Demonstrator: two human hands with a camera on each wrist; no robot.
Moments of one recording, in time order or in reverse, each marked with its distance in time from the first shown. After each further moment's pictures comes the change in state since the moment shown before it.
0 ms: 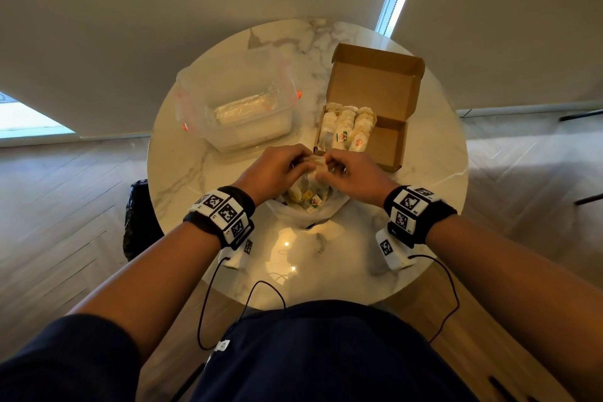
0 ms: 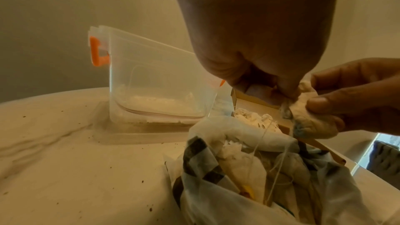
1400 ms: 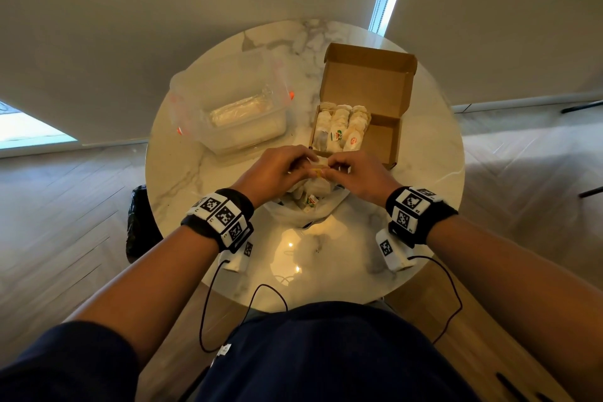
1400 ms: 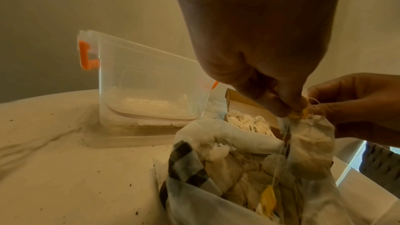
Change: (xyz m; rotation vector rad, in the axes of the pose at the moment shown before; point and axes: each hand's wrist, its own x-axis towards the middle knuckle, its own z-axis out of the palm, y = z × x) left_hand 0.000 0.018 -0.001 -0.020 -0.053 0.005; right_hand -0.010 0.014 -0.009 -0.028 0.060 0.026
